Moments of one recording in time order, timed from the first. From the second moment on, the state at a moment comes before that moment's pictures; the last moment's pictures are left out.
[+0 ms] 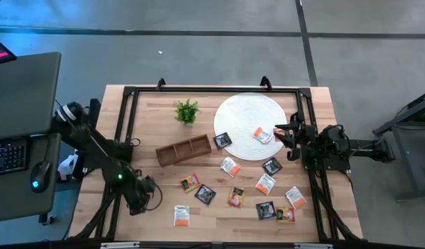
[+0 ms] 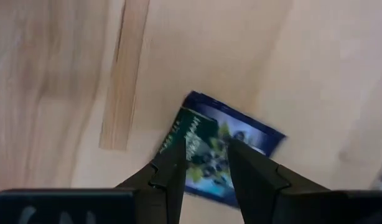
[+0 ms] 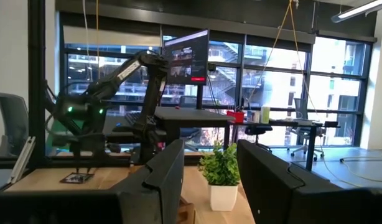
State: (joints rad) left arm -0.90 1.33 0.66 -0.65 0.02 -1.16; right arm -0.05 0.03 0.01 0.31 0.12 -0.07
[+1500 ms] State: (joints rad) left arm -0.49 1.45 0.85 -1.08 -0.85 -1.13; right arm -0.05 0.03 0.01 0.37 0.15 -0.02
